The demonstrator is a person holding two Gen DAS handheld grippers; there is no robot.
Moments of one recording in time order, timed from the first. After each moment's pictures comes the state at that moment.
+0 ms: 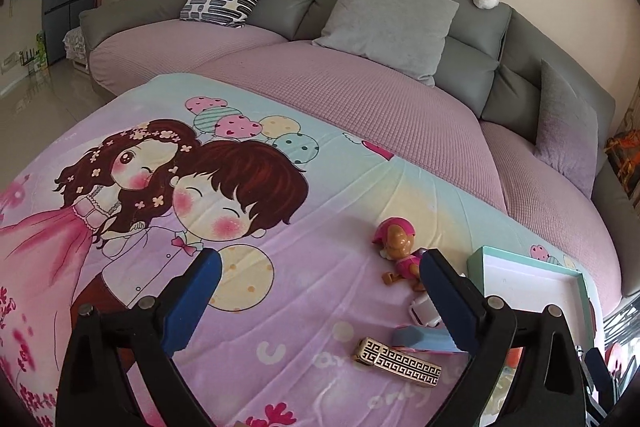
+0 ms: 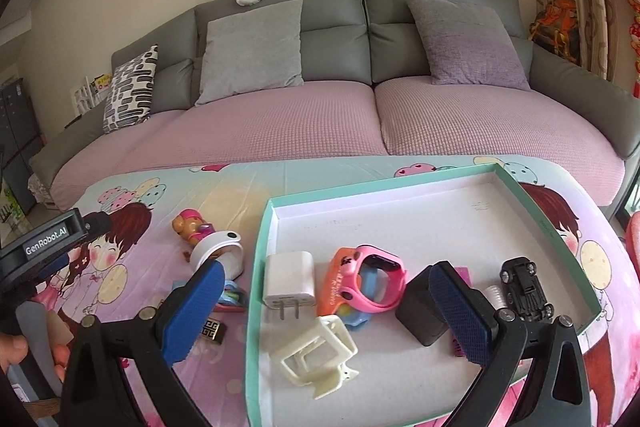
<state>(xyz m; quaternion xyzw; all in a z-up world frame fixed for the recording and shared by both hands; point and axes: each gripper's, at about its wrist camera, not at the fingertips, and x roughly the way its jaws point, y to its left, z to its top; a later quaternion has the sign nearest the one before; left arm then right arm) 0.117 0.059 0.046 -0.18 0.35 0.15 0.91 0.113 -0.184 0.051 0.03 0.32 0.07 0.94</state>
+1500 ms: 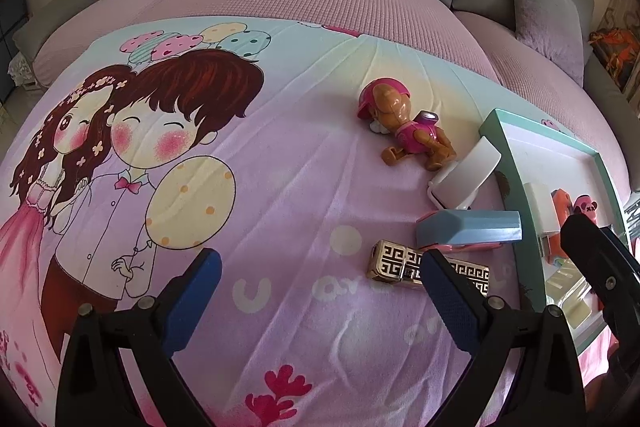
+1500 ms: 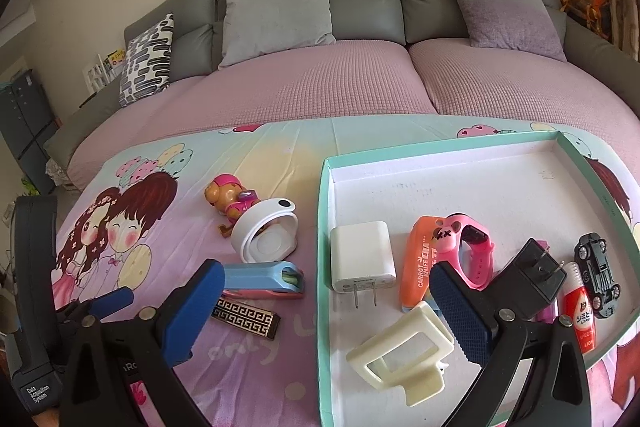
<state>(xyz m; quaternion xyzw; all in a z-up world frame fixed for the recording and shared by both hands) 0.128 0.032 -0.022 -0.10 0.49 0.06 0.87 0.134 -0.148 0.030 0.04 0.38 0.09 0.92</state>
